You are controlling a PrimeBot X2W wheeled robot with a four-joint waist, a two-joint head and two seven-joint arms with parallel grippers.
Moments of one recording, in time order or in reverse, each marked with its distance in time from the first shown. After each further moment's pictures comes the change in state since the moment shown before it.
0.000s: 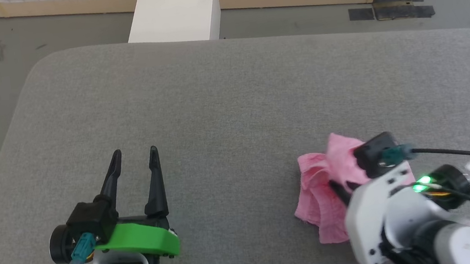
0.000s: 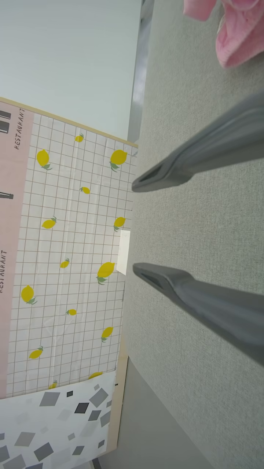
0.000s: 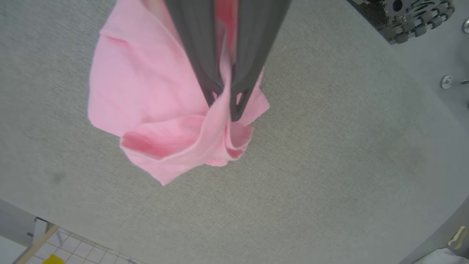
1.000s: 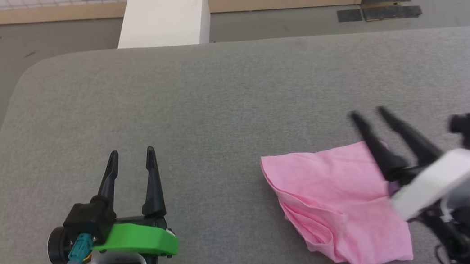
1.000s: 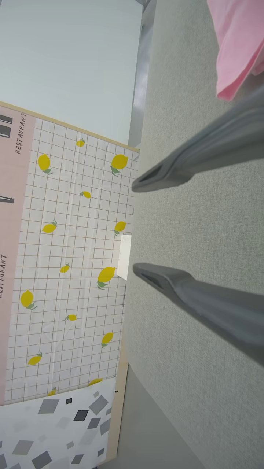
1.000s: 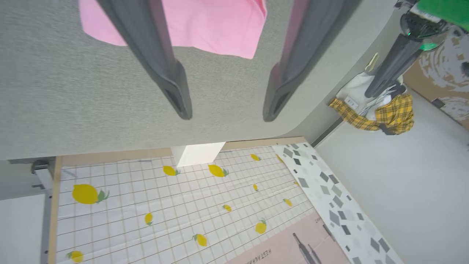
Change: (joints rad) left arm 0.001 -0.001 0.005 0.001 -0.009 0.007 -0.001; right arm -0.042 0.000 -0.143 0.141 0.406 0.000 -0.607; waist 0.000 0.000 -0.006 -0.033
